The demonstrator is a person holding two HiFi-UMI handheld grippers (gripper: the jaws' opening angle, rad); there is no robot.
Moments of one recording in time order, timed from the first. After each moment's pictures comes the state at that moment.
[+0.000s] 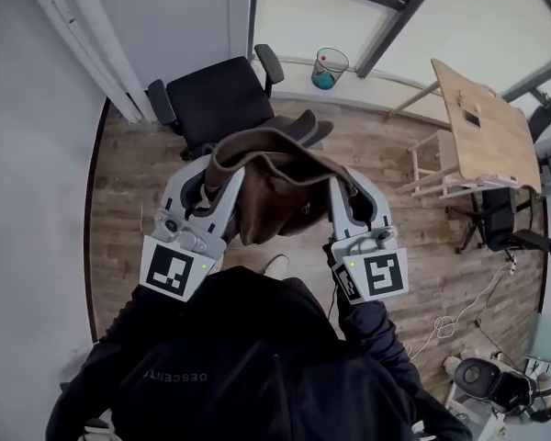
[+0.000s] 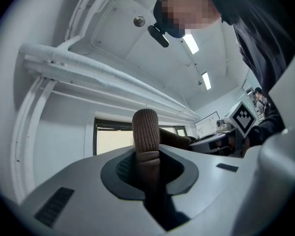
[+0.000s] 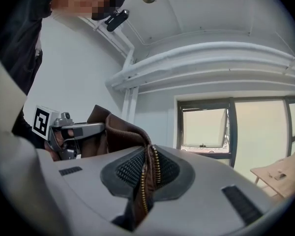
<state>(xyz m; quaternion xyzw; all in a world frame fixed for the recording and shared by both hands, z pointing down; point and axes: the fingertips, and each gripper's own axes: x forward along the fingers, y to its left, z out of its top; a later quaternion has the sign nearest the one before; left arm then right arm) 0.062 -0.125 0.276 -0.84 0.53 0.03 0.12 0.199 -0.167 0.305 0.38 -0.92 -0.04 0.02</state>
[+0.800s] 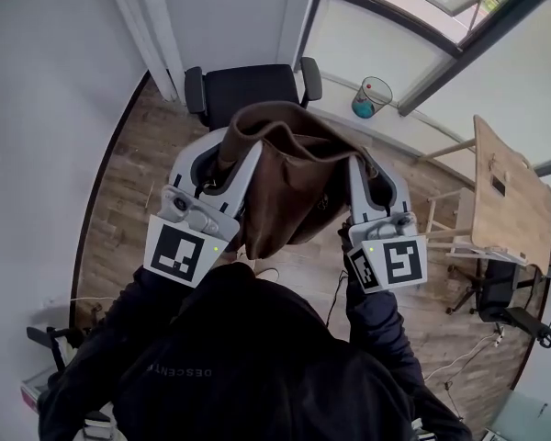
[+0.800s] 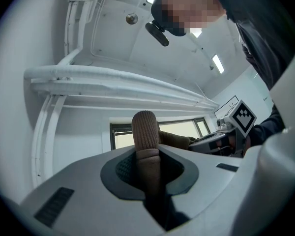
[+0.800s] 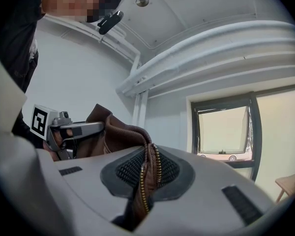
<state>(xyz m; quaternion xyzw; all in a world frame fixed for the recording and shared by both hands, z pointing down) 0.058 -0.189 0.251 -0.76 0.63 0.01 0.16 0.178 -0.266 0.284 0.27 -0.96 -0.05 -0.01</state>
